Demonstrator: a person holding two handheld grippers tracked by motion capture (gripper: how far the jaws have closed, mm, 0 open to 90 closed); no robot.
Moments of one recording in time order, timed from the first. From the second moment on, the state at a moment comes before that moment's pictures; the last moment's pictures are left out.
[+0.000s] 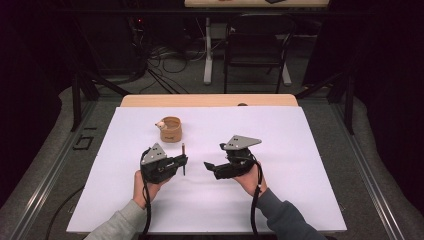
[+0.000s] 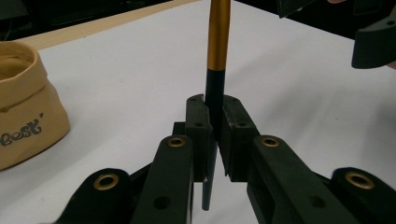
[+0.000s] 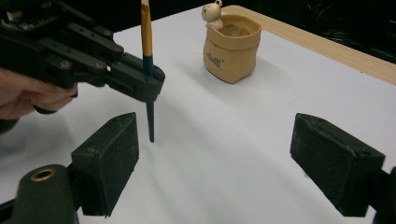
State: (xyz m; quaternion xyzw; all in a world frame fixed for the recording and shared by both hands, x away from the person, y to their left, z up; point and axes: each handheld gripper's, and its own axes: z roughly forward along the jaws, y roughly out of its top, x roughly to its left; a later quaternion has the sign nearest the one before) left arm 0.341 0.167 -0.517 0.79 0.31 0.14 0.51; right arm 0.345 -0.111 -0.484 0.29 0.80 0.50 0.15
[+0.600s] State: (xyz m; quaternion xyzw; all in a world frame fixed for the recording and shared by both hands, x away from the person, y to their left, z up) left arm 0.346 0.175 -0.514 0.79 0.31 0.16 0.50; right arm 0.342 -0.140 -0.488 0.30 0.78 0.51 0.19
